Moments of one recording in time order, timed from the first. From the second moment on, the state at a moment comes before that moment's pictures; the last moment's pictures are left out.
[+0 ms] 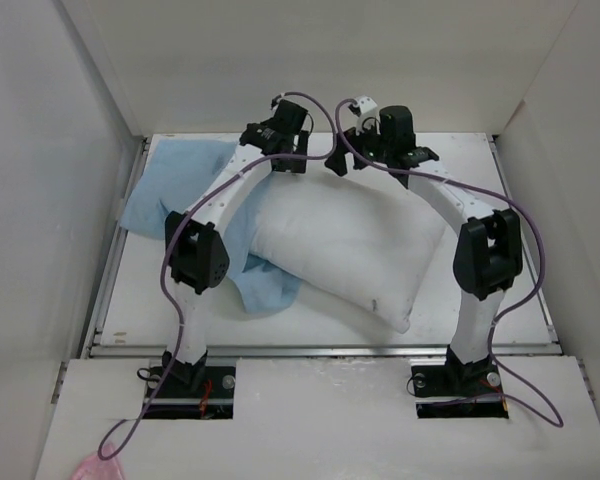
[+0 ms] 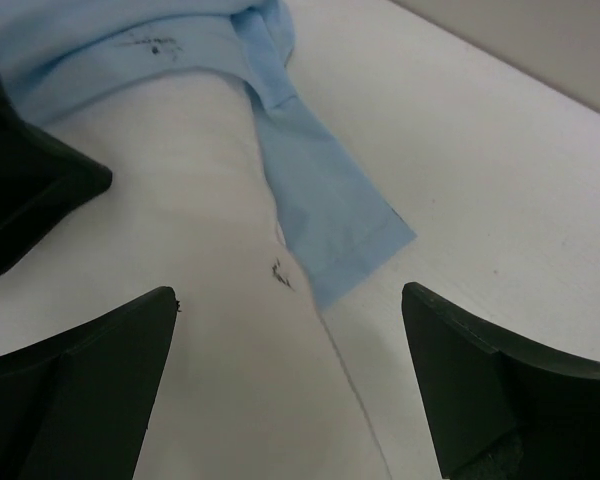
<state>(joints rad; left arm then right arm) -0.50 2.08 2.13 -0.92 -0.41 -0.28 0.34 1.94 1.70 -0.17 -0.42 -0.02</state>
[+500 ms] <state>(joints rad) -0.44 2.19 2.20 -1.01 -0.68 -0.33 0.33 2.03 1.81 -0.26 -0.48 -0.12</state>
